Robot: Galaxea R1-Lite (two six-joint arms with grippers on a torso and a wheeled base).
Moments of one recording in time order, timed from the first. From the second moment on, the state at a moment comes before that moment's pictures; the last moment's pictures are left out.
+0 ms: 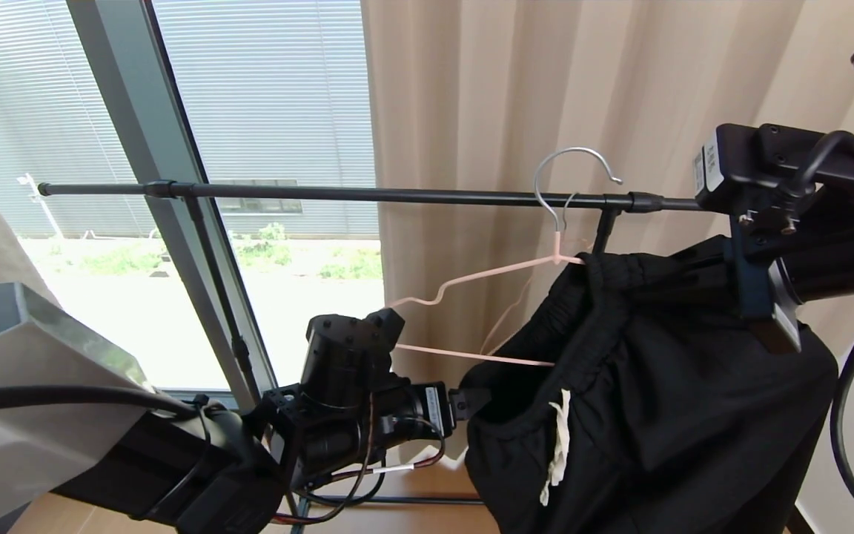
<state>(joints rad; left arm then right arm) -0.73 1.98 -0.77 -0.76 -0.09 -0.58 0.47 1.51 -1.45 0.64 0.23 -0.78</state>
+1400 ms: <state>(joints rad) -0.71 1.93 -0.72 -0.77 -0.04 -0.42 0.32 1.46 -1.32 0.63 0.24 -0.77</state>
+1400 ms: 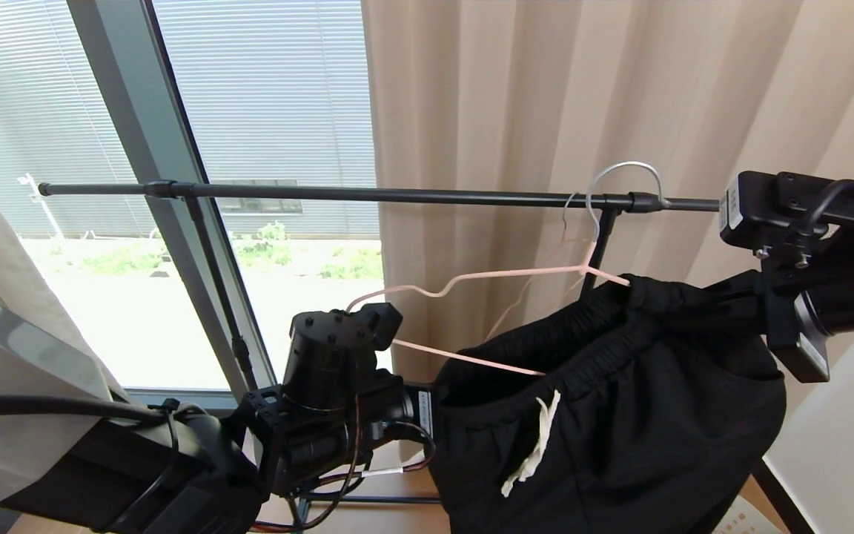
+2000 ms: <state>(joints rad) -0.78 1.95 -0.66 -0.79 -0.03 -0.15 0.34 1.47 -1.30 0.59 0.25 -0.70</state>
